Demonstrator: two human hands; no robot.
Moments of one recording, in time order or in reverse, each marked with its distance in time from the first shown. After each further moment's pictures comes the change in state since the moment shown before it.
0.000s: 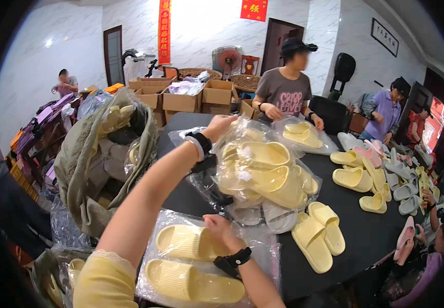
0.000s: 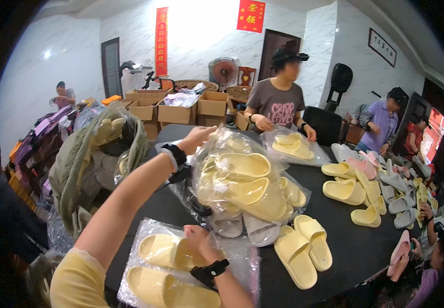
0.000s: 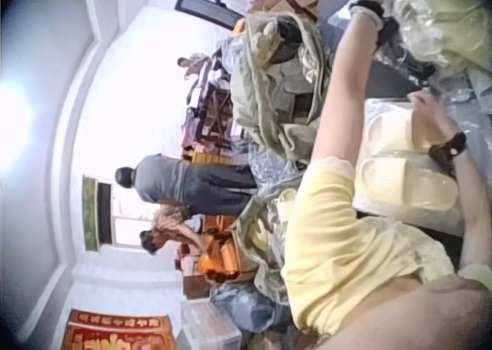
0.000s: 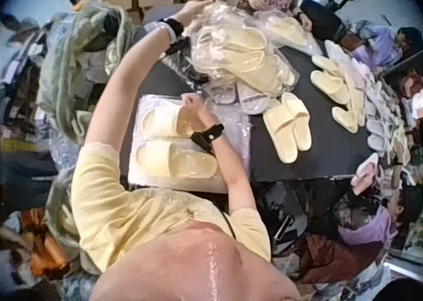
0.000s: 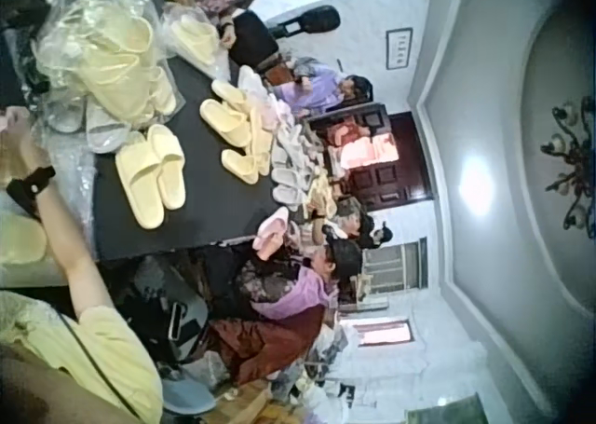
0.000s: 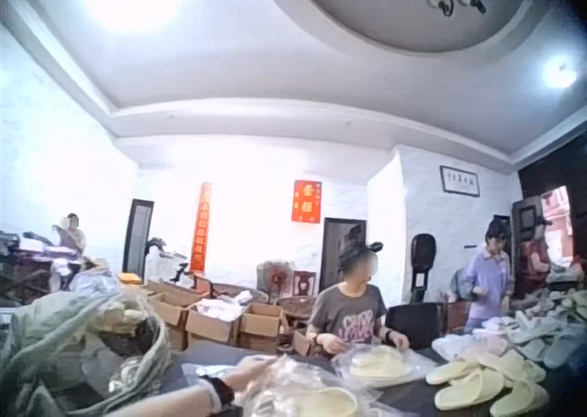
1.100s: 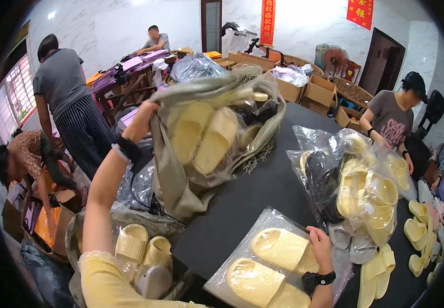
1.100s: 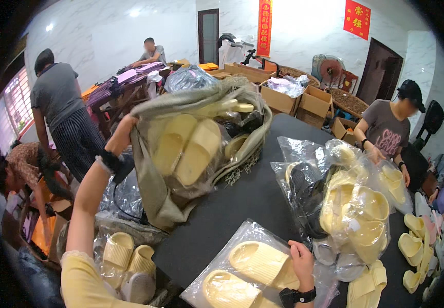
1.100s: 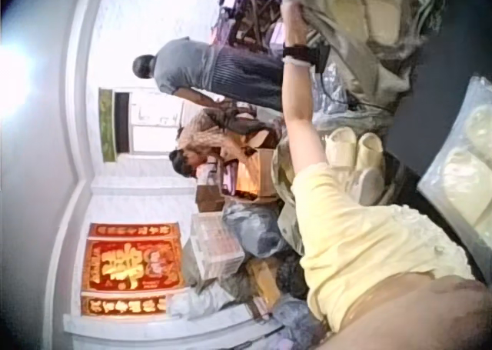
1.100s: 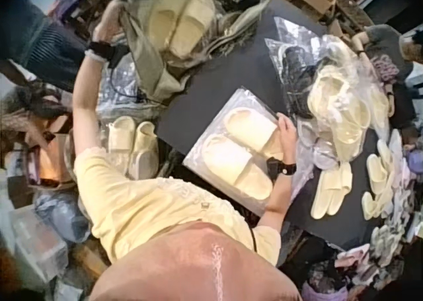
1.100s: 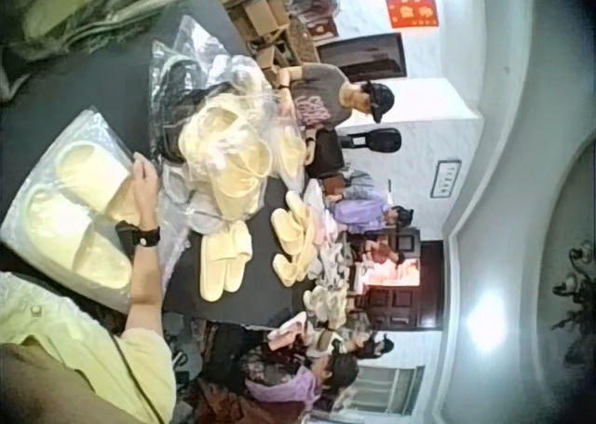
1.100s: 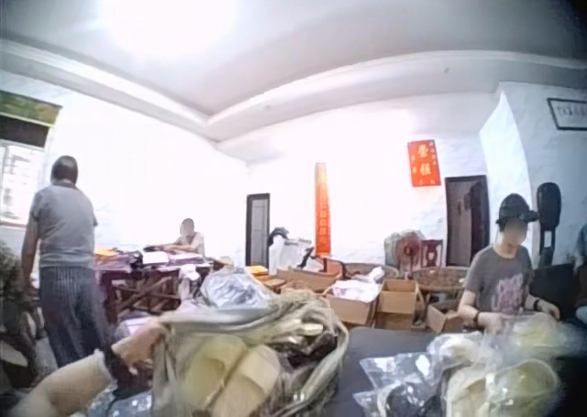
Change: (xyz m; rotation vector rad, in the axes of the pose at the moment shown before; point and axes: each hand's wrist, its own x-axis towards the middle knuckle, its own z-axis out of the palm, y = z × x) left_hand -0.324 -0.045 -0.461 -0.142 0.706 0.015; right_hand 0.002 -0.035 -0.008 -0.046 -0.079 0.134
